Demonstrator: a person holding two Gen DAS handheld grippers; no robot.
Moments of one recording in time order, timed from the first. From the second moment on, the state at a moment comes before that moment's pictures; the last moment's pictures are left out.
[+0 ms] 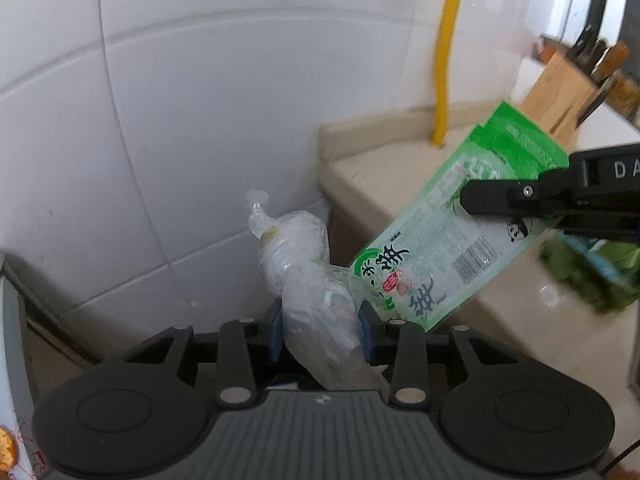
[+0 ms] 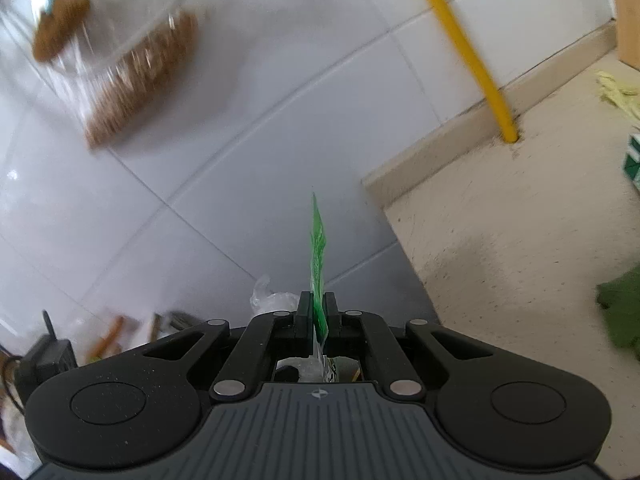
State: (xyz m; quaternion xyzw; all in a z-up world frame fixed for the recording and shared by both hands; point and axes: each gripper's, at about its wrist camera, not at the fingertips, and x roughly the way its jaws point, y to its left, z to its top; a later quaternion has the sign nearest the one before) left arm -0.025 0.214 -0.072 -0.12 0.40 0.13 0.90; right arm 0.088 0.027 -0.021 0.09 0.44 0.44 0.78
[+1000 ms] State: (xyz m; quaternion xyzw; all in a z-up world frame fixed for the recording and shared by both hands) left arm 0.003 0.230 -0.129 -0.14 0.48 0.13 0.86; right arm 0.078 -0.018 -0.043 0.10 0.47 0.38 0.79
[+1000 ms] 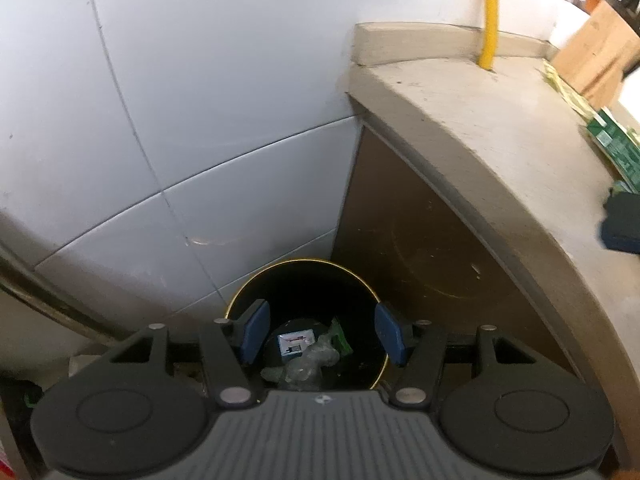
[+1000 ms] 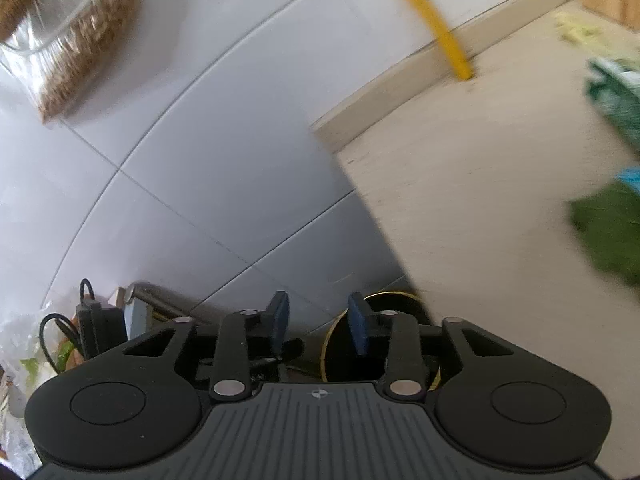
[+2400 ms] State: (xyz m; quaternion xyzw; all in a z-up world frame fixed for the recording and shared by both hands) left arm 0.022 -0.001 -0.025 -0.07 0.39 -0.13 0.91; right arm 0.012 -0.233 -0.029 0.17 0.32 0.14 0.92
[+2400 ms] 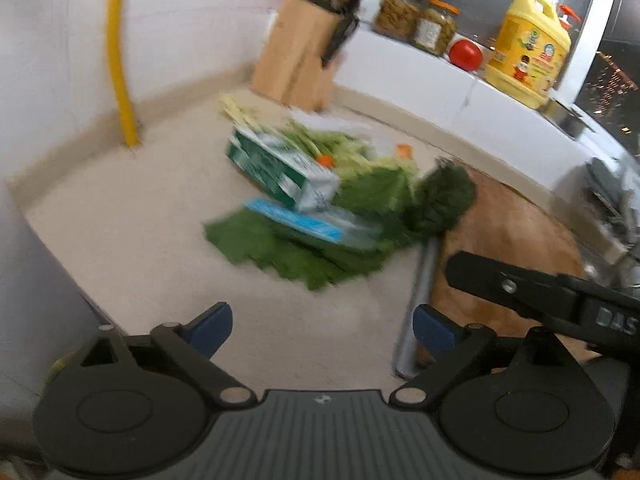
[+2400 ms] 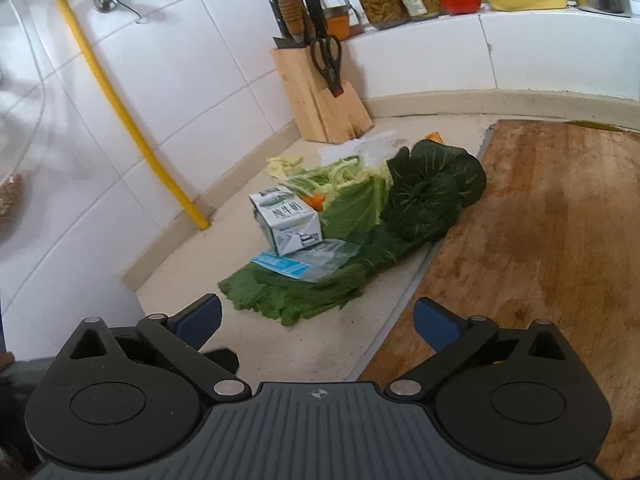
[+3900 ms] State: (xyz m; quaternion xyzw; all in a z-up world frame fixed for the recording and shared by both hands) left arm 0.220 -0.052 -0.034 -0.04 0.43 -0.01 0.90; right arm 0.092 -0.287 -0.012 0.10 0.27 0.12 0.95
